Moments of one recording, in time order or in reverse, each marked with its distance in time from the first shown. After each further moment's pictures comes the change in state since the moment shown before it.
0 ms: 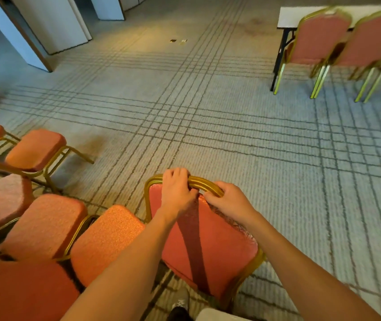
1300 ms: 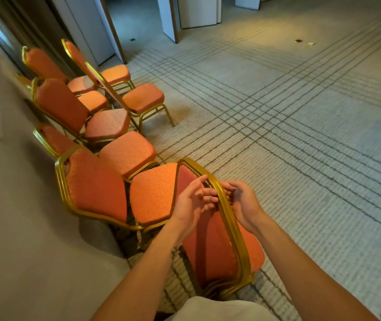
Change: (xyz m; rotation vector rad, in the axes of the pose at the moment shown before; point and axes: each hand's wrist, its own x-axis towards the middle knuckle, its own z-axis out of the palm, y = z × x) left_hand -0.182 0.050 -0.053 -1.681 0.335 -0.743; right_hand -0.058 -0.028 0.052 0.862 -0.666 0.217
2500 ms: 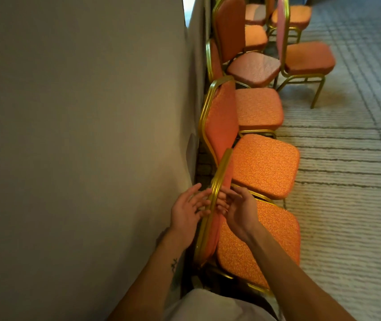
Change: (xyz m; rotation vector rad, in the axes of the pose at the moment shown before) left_hand -0.201 -0.023 -0.225 -0.508 0.769 0.279; right_hand 0.002 0.222 0.201 -0.100 -0.305 0.575
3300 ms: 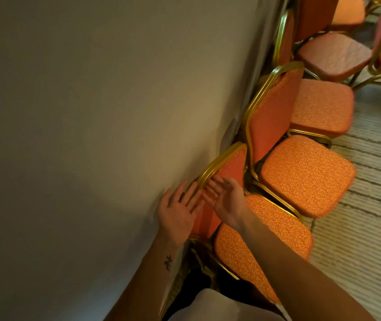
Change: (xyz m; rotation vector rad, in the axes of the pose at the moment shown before) left_hand 0.012 0.004 -0.059 -0.515 0.276 0.067; right_hand 0.076 0.030 0.057 -0.110 -0.171 0.344
